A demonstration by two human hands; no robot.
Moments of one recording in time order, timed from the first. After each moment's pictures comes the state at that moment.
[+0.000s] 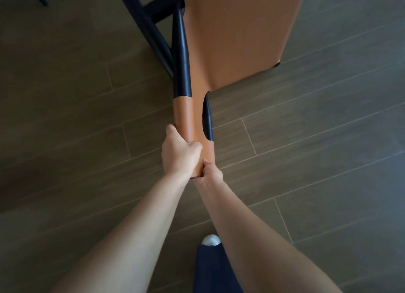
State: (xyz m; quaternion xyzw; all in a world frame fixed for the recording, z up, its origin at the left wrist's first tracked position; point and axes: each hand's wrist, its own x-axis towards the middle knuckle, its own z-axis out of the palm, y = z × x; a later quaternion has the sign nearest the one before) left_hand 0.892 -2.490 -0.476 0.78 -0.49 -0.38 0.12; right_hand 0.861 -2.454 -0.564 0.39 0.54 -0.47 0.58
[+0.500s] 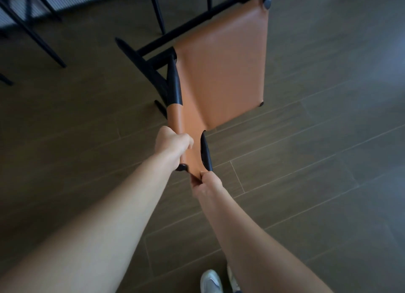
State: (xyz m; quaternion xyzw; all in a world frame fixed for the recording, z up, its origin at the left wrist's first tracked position) left_hand 0.873 -2.610 -0.314 0.75 -0.41 -0.50 0.15; right_hand 0.830 -2.538 -0.395 0.41 0.51 -0.52 0.56
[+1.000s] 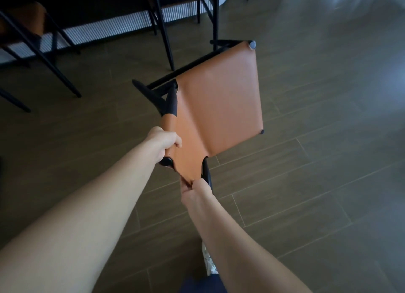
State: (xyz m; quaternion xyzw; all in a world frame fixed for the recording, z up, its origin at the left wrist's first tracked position) left_hand 0.887 -2.755 -0.184 0.73 -0.43 -0.52 0.10; right_hand 0.841 -2.659 -0.265 0.45 0.45 -0.55 0.53
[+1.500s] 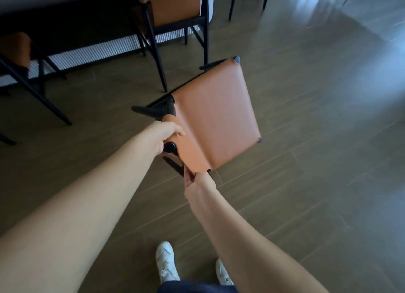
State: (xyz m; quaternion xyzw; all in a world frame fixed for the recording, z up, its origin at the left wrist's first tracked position) left_hand 0.925 -2.895 -0.107 0.68 -0.42 -0.59 0.11; right_hand 0.881 -2.792 -0.197 0.45 0.43 -0.64 0.44
